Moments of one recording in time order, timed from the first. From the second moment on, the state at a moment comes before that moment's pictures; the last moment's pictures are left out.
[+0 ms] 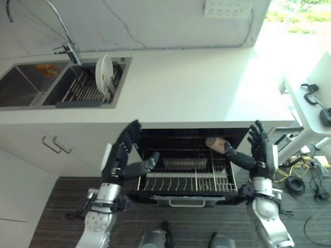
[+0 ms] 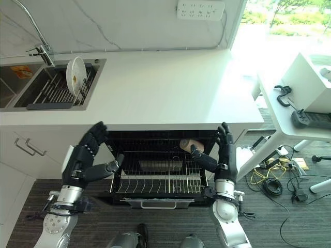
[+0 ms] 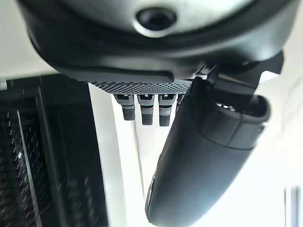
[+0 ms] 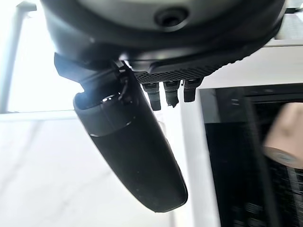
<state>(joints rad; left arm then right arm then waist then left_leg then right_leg) 0.19 0.40 -0.08 -0.01 -0.34 -0.48 0.13 0.12 -0.33 0.11 -0.07 0.25 -0.36 -0.46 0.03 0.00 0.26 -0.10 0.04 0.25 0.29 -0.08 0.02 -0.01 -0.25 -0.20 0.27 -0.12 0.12</state>
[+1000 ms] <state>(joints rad) 0.29 0.33 0.11 0.18 -0.45 -0.31 0.13 0.18 -0.37 -0.09 -0.01 0.57 -0.55 -0.11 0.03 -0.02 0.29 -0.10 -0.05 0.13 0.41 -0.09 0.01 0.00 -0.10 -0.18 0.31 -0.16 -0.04</state>
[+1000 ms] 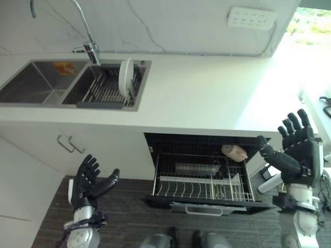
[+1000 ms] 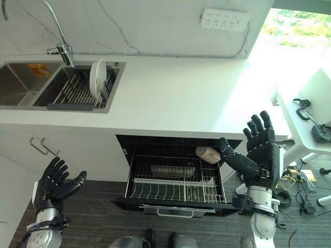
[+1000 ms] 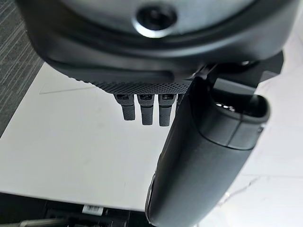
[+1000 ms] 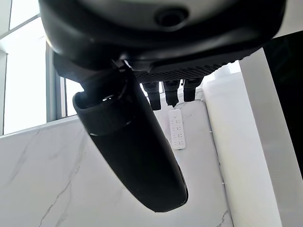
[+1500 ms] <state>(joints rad) 0.11 0.34 0.05 0.24 -0.45 -0.33 0.04 0.18 -0.34 -0.20 -0.10 0.51 -0.54 -0.26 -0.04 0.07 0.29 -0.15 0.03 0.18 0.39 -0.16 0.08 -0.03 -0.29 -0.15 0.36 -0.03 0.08</state>
